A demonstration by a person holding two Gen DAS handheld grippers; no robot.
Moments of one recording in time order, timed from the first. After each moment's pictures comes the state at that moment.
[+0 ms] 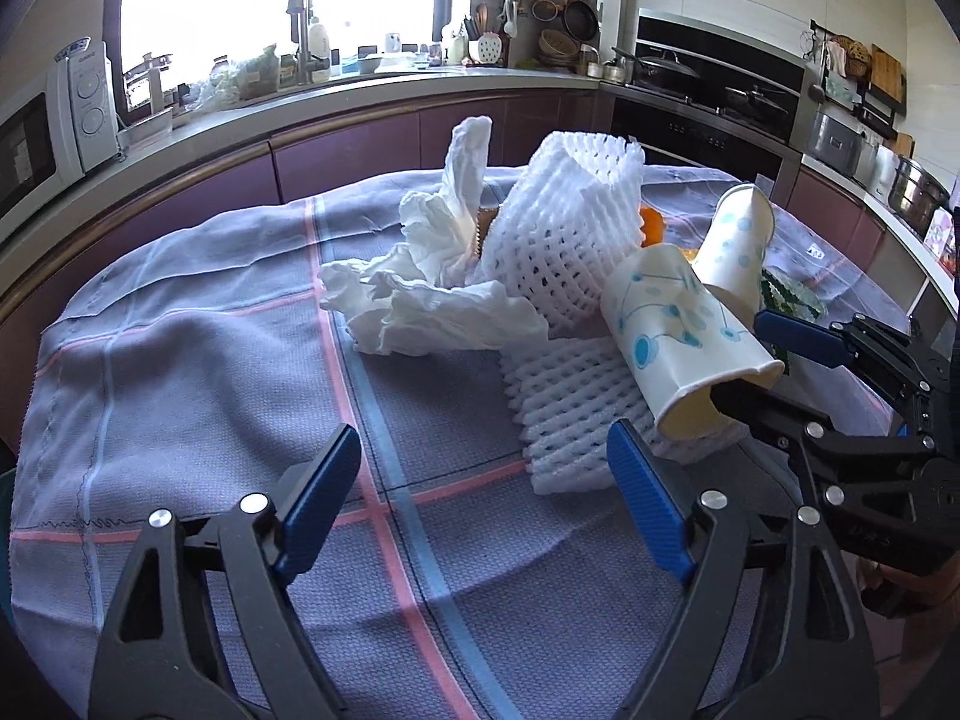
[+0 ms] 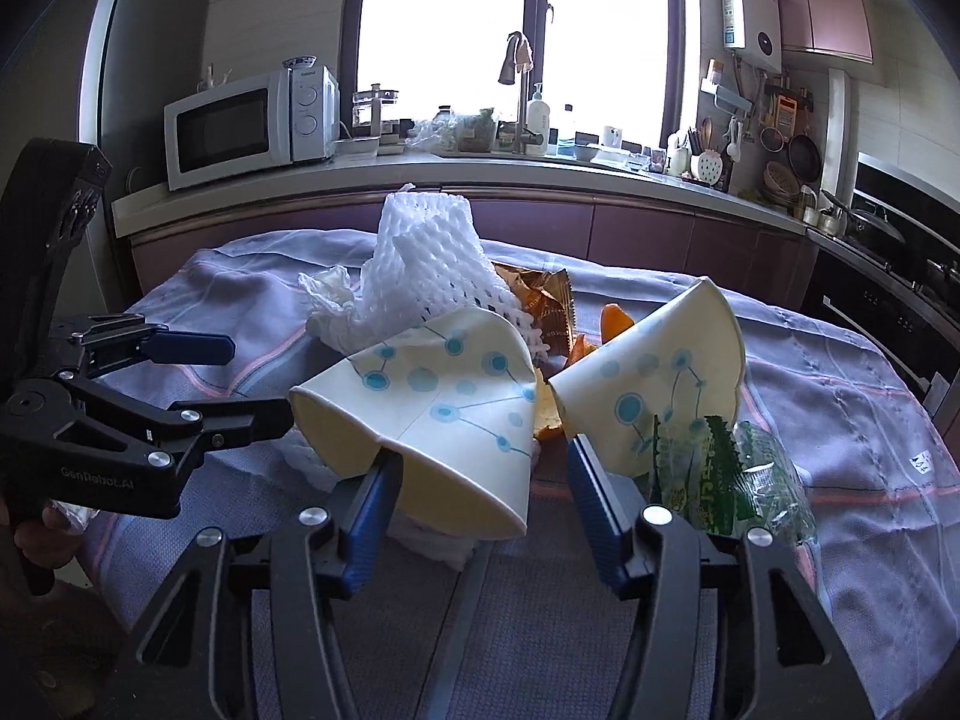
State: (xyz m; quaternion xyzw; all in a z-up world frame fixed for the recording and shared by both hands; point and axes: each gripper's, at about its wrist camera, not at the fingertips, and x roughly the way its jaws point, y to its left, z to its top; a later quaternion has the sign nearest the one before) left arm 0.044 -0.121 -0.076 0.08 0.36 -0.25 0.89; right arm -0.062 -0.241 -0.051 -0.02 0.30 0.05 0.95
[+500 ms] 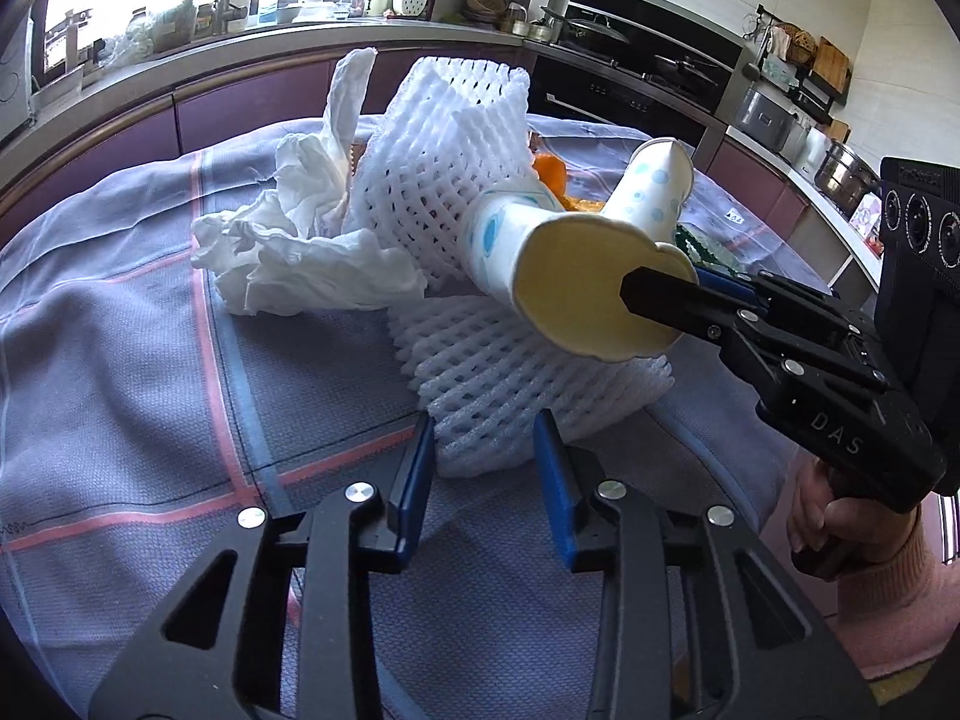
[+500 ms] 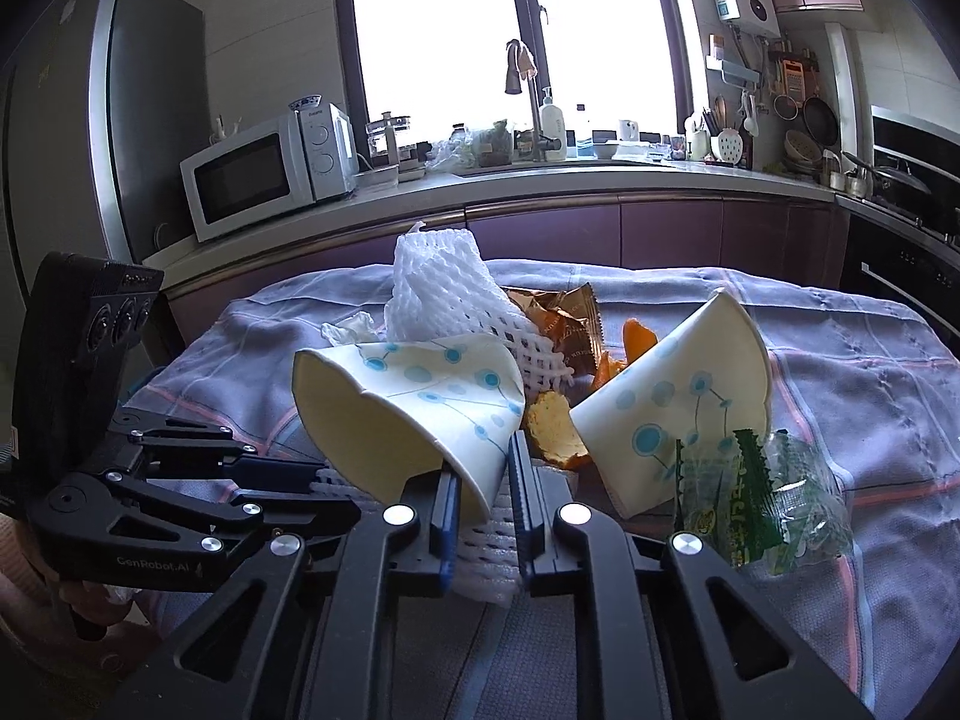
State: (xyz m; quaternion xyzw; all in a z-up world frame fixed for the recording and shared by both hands) left arm 0.051 -0.143 -0.088 0.05 0.41 -0.36 0.84; right arm -0.054 -0.257 -0.041 0.06 0.28 0.10 0.95
